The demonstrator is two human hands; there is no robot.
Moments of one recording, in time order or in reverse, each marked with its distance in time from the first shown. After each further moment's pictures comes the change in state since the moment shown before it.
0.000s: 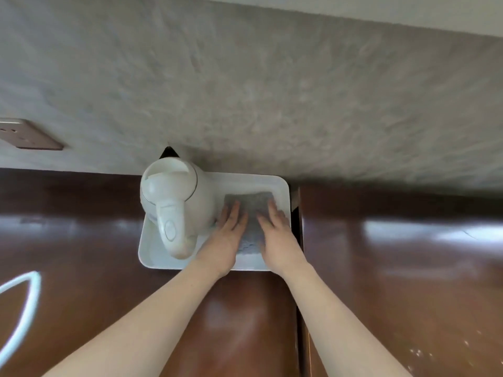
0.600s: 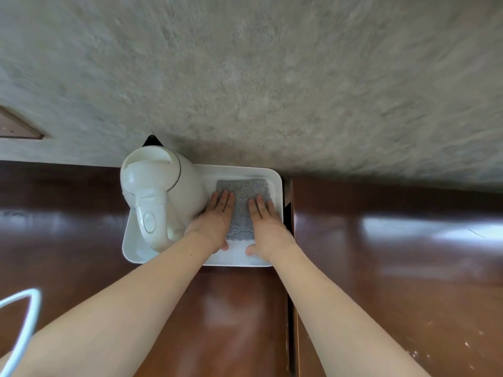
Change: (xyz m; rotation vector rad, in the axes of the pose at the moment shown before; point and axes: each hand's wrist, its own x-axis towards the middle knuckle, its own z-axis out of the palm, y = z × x) left_hand 0.042 -0.003 -0.004 0.251 -0.098 -0.121; right_hand 0.022 0.009 -0.002 -0.129 -0.146 -0.010
